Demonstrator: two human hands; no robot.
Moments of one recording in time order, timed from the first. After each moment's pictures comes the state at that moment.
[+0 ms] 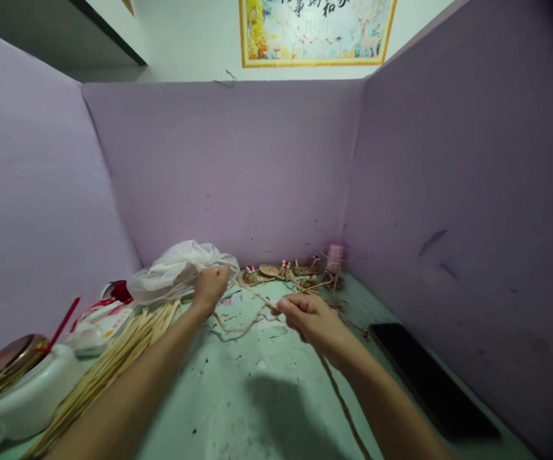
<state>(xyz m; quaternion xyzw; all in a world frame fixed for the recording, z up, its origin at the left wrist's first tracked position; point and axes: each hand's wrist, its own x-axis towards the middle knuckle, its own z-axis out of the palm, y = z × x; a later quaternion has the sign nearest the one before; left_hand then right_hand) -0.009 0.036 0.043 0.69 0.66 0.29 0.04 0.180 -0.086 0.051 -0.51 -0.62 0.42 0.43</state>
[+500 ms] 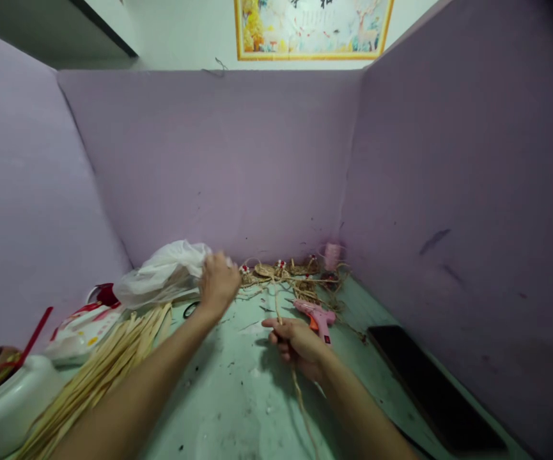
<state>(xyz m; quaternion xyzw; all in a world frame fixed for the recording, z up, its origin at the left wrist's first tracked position) 0.038 0.028 0.051 0.64 0.64 0.41 0.11 0.178 -0.052 -0.019 -0.42 -0.35 0.71 0.44</state>
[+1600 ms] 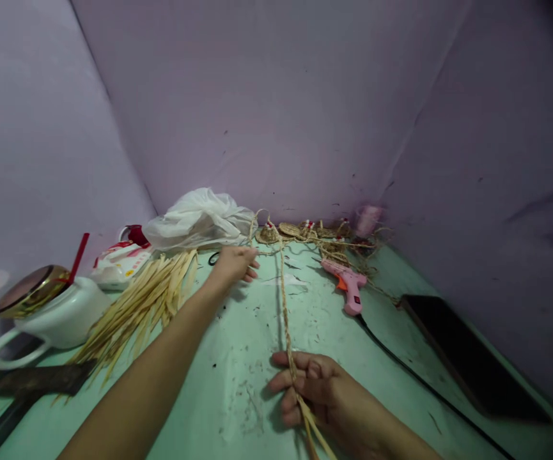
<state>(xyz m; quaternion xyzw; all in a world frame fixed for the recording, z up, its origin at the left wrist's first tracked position) -0.015 0.008 -0.010 0.62 0.60 0.35 0.37 0.155 -0.158 -0.050 -0.36 -0.24 0.82 0.37</state>
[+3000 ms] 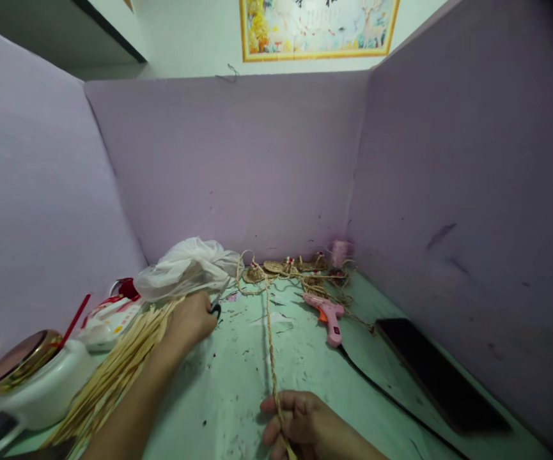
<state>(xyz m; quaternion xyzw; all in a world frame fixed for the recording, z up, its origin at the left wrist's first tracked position) -0.051 -0.022 0.026 0.70 0.71 0.06 -0.02 0.147 -0.143 -0.062 -0.35 -0.29 0.81 0.36</state>
